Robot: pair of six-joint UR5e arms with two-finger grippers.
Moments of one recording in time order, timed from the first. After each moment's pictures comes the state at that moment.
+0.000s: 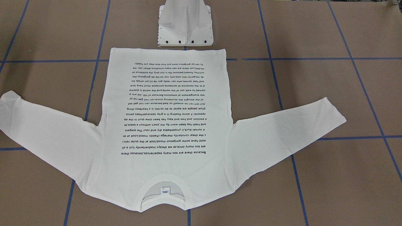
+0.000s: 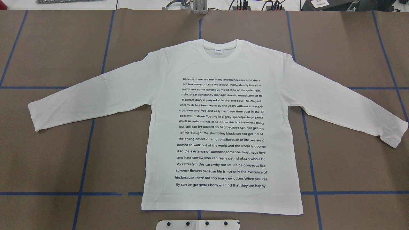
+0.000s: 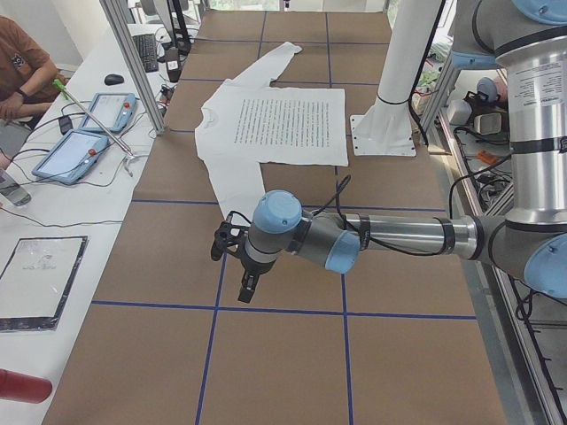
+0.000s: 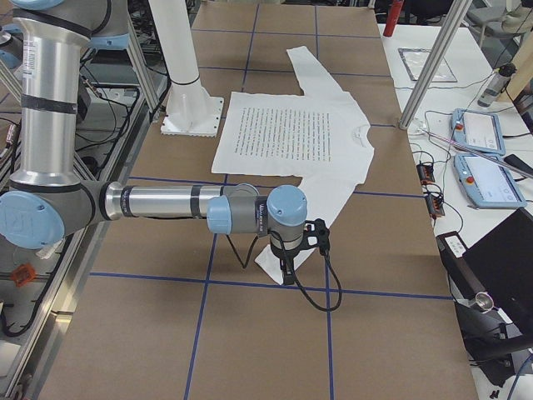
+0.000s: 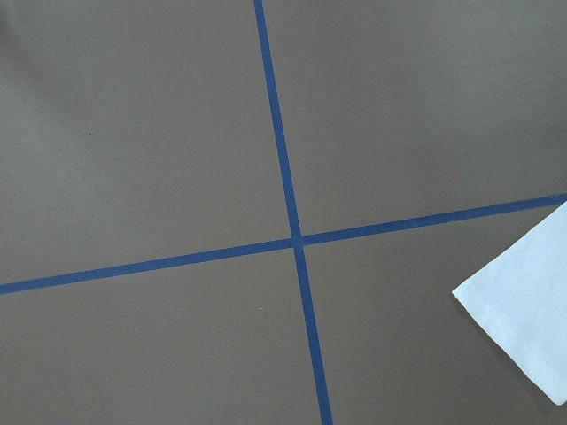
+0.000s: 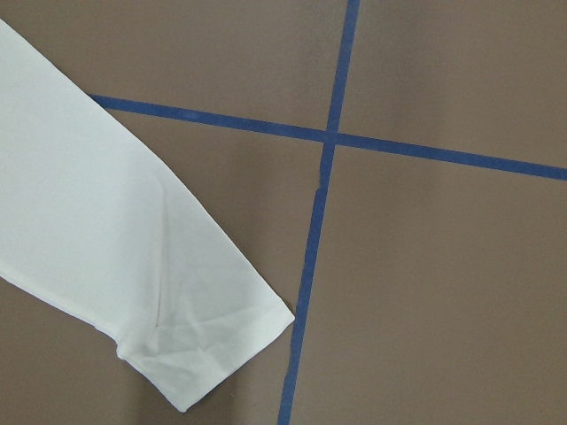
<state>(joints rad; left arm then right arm) -1.58 -1.39 -1.77 -1.94 -2.32 -0.11 1.57 -1.71 1.75 -1.55 2.36 -0.11</state>
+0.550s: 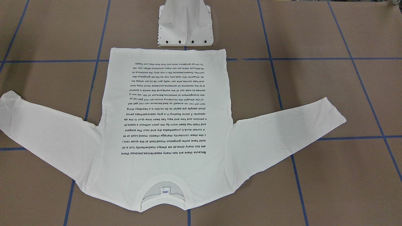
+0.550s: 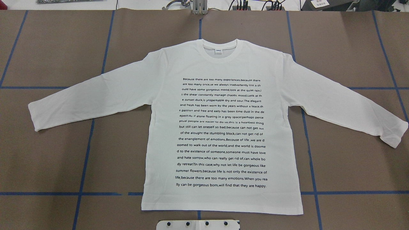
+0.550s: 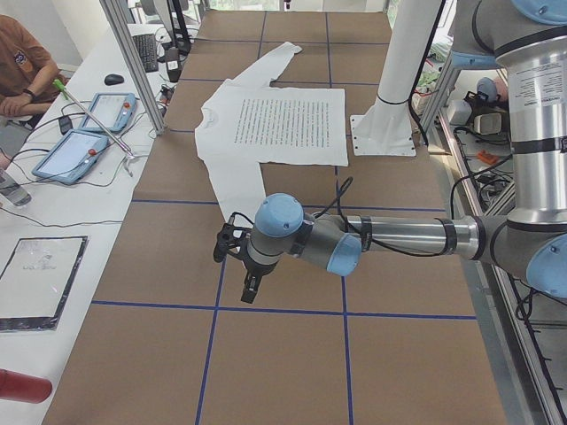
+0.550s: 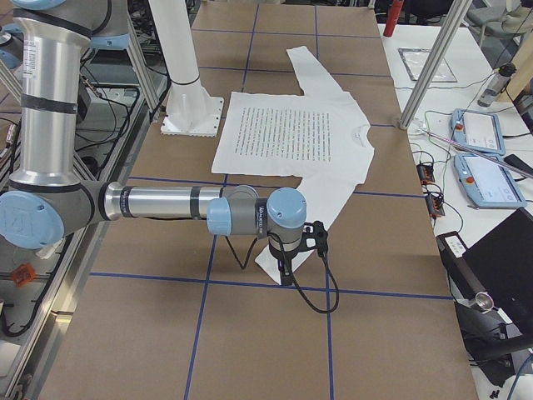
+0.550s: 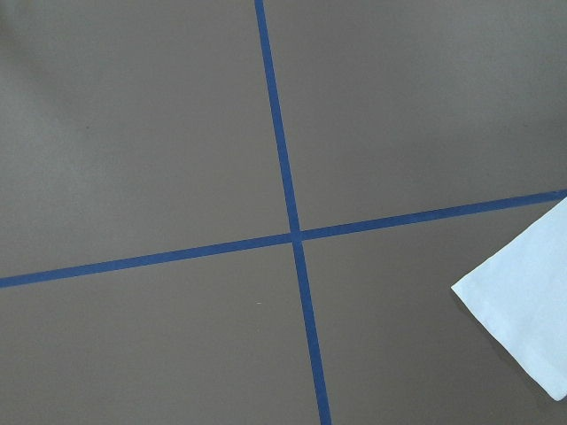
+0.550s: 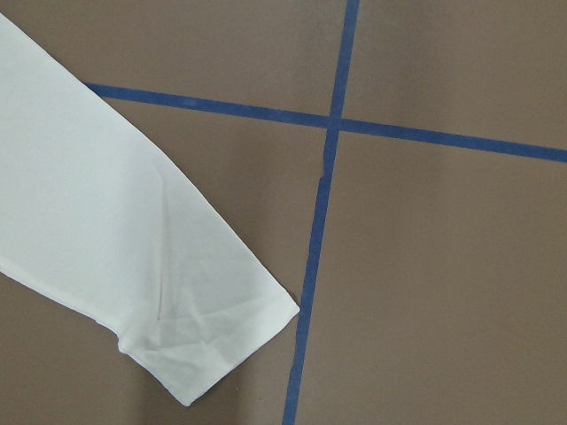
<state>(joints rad) -1.58 -1.38 -1.77 -1.94 -2.37 -0.11 1.55 -1.71 1.73 -1.55 2.37 -0.09</state>
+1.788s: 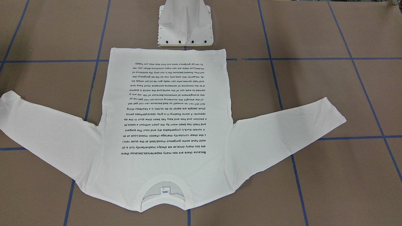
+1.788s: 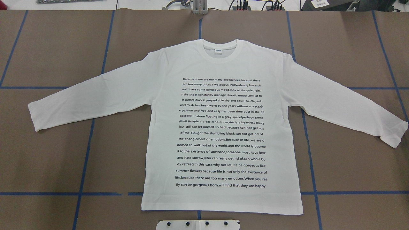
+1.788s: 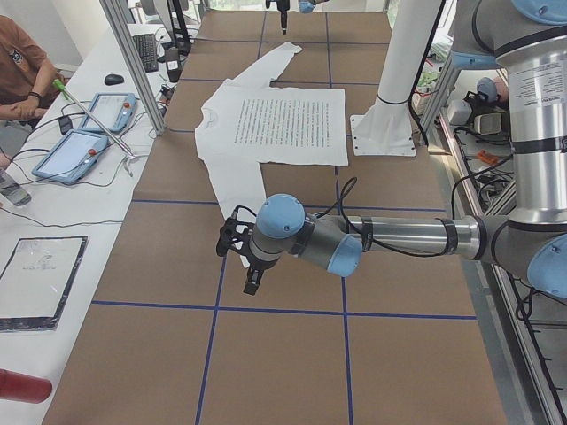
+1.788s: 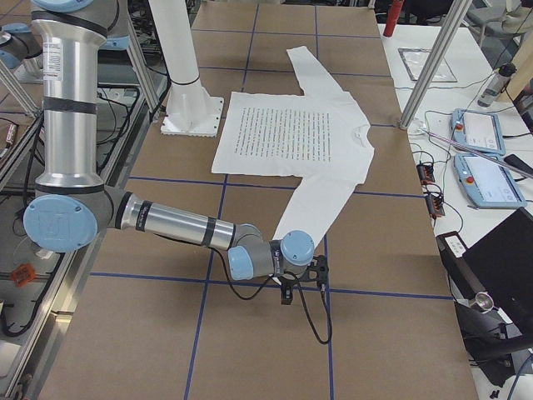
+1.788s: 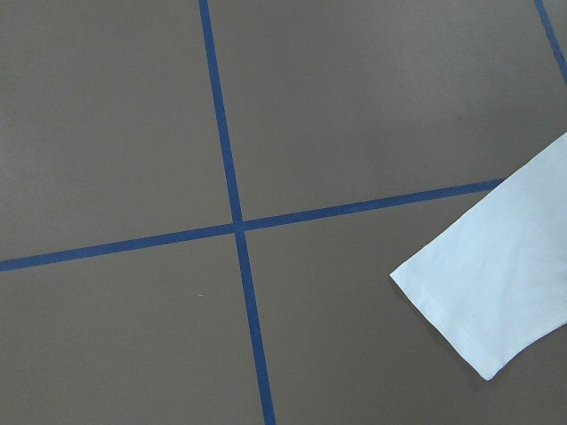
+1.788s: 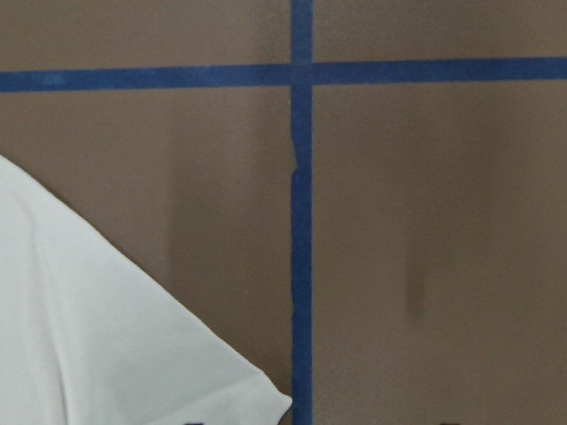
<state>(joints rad) -1.58 -1.38 -1.77 -1.97 -2.44 -0.11 1.36 -1.63 1.36 -1.14 2.39 0.28</state>
